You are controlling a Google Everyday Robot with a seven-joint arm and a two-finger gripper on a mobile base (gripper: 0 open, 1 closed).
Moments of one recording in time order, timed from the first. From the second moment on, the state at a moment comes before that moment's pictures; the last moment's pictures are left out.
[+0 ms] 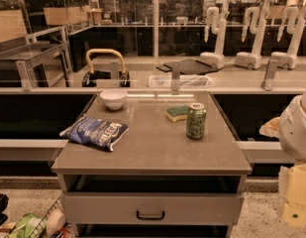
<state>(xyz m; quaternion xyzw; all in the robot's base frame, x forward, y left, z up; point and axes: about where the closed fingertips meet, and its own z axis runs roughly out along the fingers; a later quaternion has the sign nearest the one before) 0.438 -0.217 0.976 -0.60 0.78 -0.03 0.16</state>
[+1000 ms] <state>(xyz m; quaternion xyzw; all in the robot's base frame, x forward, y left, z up) 0.493 -0.226 0.949 -0.53 0.81 0.01 0.25</state>
